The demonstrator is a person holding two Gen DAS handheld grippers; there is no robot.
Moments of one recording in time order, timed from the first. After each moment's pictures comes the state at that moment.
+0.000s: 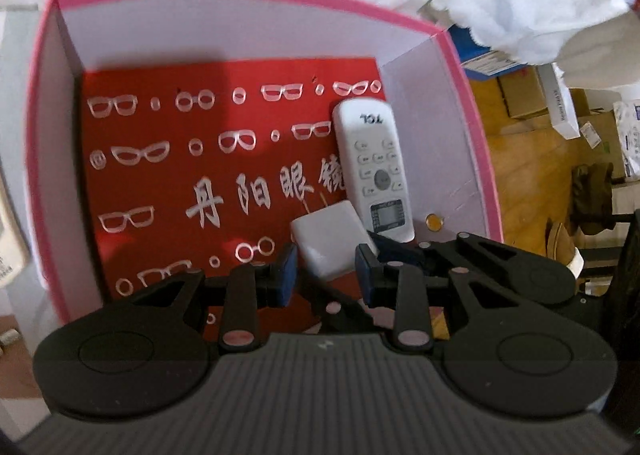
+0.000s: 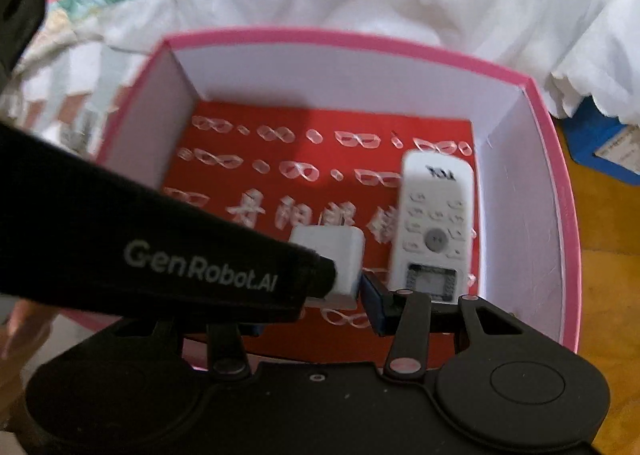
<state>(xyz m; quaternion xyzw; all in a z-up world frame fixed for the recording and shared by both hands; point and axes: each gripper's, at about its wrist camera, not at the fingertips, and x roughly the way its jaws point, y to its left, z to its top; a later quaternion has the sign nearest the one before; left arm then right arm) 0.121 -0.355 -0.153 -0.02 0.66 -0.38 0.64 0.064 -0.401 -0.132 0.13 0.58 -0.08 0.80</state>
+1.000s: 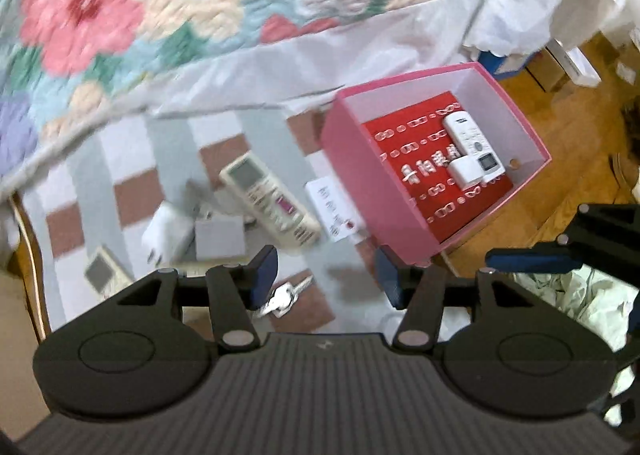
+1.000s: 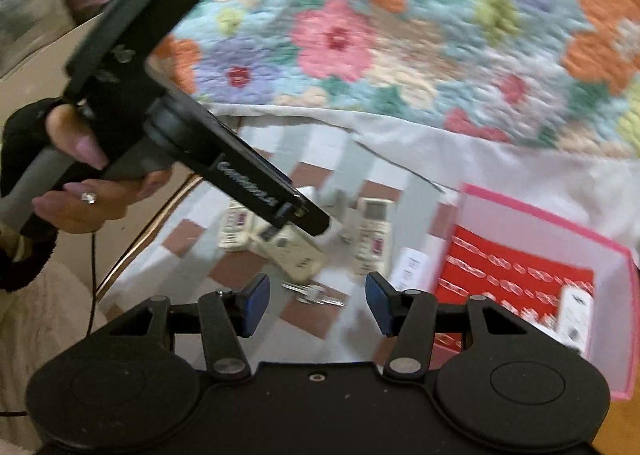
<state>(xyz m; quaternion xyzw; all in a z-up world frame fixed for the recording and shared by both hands) 0.125 -0.126 -0.011 0.13 0.52 -0.37 0.76 0.012 -0.229 0.028 0.08 0.41 0.12 0.90</state>
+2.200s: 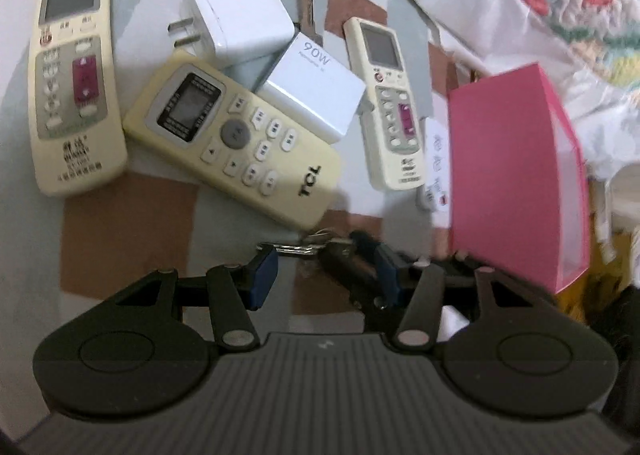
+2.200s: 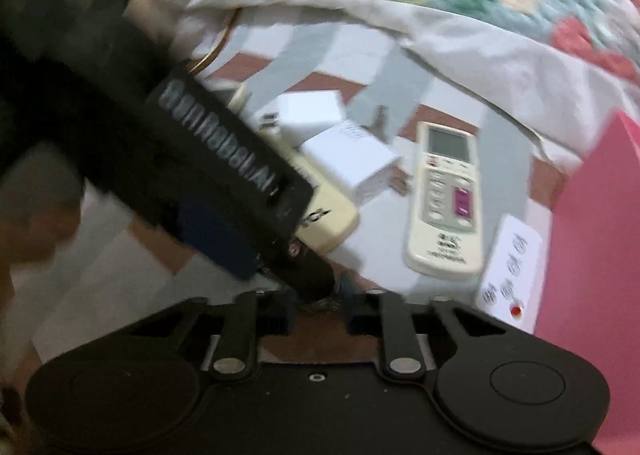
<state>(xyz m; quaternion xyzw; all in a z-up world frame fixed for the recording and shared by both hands) 0.159 -0.048 -0.203 -0.16 0.65 -0.25 0.70 0.099 -0.160 -0.146 0.07 0.45 0.10 0.89</state>
